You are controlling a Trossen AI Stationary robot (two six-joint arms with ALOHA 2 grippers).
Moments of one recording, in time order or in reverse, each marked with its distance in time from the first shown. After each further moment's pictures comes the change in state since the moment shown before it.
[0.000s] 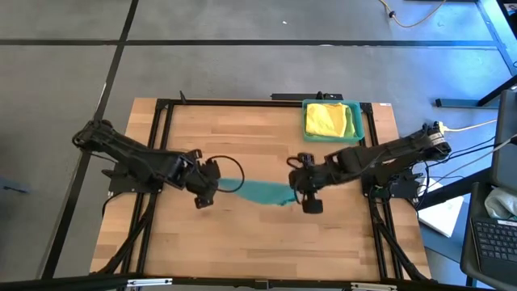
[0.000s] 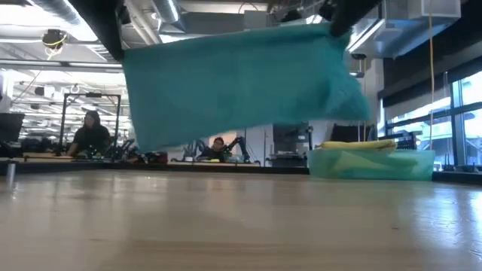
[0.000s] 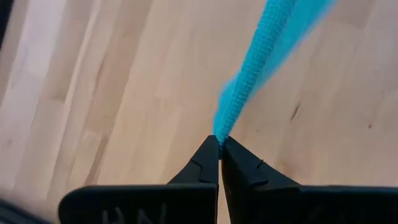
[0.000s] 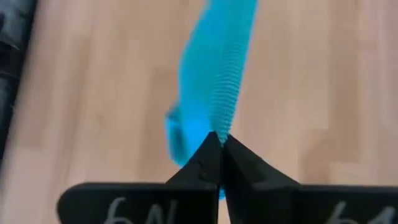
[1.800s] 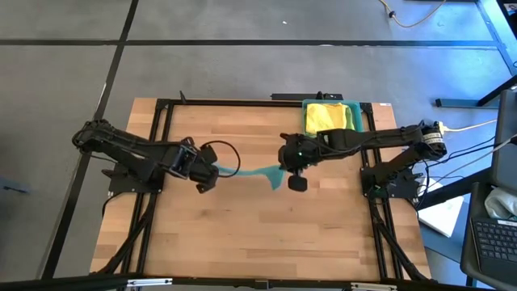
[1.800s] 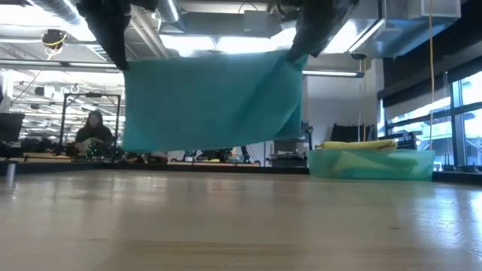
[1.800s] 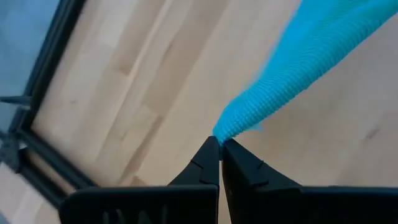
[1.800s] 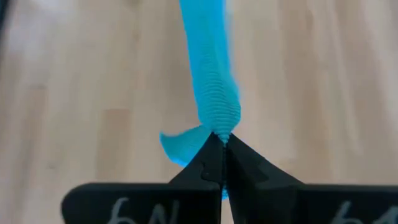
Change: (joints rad) left arm 0.111 -0.014 0.003 -0.132 -0.100 -0.107; right arm -0.257 0.024 -0.056 0.207 -0.136 -0.111
